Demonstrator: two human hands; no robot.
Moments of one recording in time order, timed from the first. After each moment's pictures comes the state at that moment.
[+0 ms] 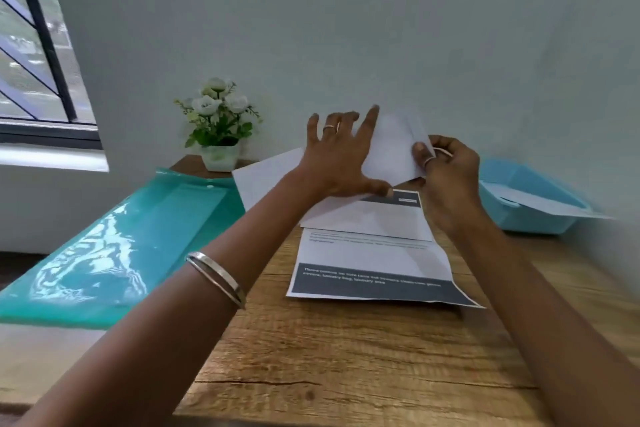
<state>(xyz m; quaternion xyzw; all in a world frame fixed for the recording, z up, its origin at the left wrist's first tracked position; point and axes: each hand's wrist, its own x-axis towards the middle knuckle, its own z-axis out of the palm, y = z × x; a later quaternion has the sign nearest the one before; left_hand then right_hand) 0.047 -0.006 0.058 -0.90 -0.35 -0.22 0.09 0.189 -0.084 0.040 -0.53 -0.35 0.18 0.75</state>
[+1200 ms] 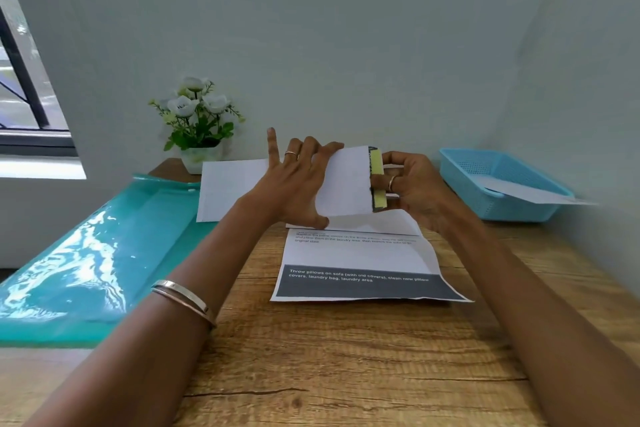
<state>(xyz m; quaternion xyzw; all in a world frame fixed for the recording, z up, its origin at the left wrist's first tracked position) 0.018 0.020 0.013 -0.92 -0.29 -0.19 0.21 0.203 -0.082 0.024 -0.55 -0.50 0.33 0.58</state>
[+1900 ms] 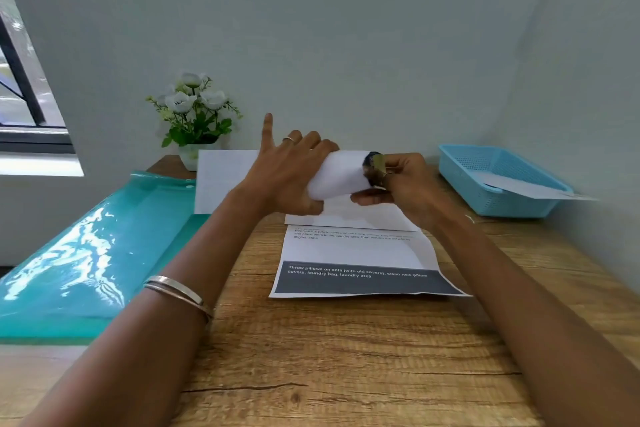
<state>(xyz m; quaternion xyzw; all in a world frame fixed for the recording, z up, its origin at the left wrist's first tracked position) 0.013 0.026 0.022 -0.91 -0.26 -0.23 0.22 0.200 -0.073 0.015 -0.54 -0.49 0.32 0.61</state>
